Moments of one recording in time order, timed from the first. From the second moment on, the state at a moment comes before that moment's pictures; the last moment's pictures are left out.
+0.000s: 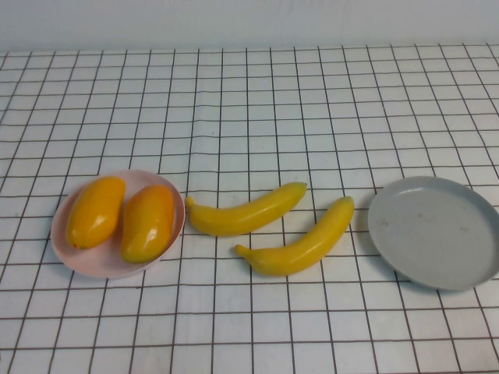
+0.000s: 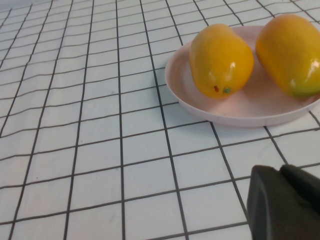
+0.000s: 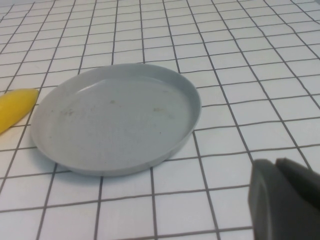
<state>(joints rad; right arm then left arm) 0.00 -0.02 0.03 0.02 0.35 0.10 -0.09 -0.01 0.03 0.01 0.38 0.16</state>
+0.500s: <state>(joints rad) 0.00 -0.02 0.03 0.92 0.17 0.26 -0.09 -0.01 0.03 0.01 0.38 0.16</state>
